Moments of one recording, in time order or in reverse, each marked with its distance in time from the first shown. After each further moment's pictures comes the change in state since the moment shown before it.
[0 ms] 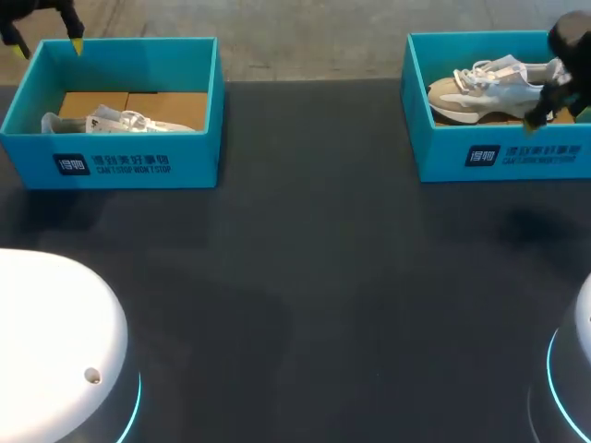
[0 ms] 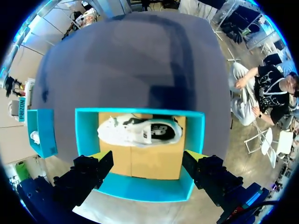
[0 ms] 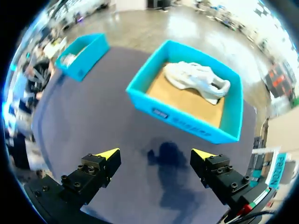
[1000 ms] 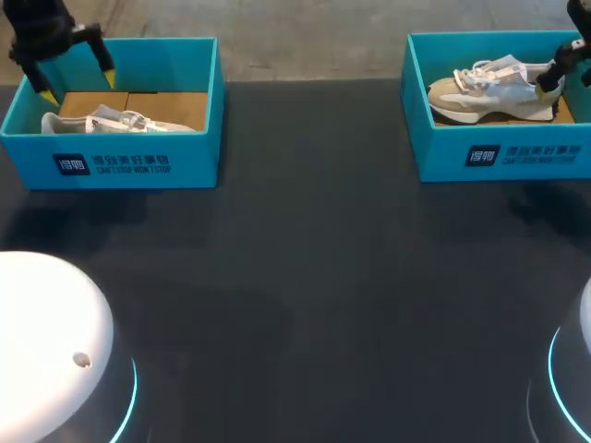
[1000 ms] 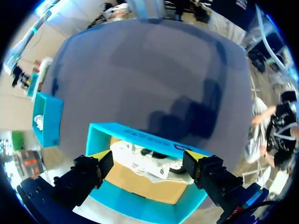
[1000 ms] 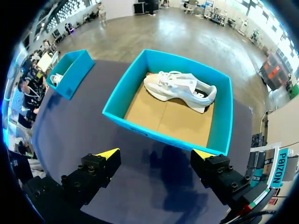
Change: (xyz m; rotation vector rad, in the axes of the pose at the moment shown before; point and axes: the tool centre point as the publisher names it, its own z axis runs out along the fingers) left arm -0.054 -0.078 0.031 0.036 -0.100 -0.272; right arm -0.051 0.042 0.010 -0.026 -0.006 0.052
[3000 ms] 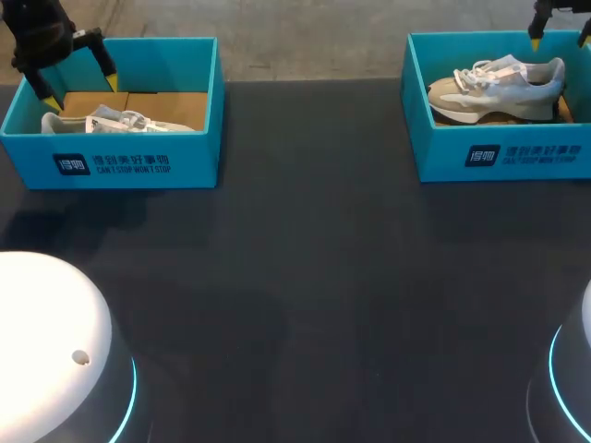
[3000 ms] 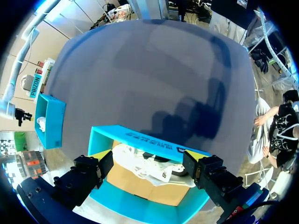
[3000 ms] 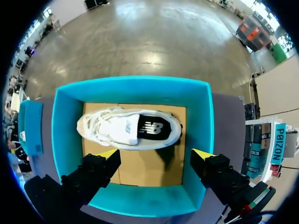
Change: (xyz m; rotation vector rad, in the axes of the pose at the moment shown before) left arm 0.000 -0.005 0.003 0.000 -0.014 0.018; right arm -0.155 0.138 0.121 0.226 -0.138 0.330
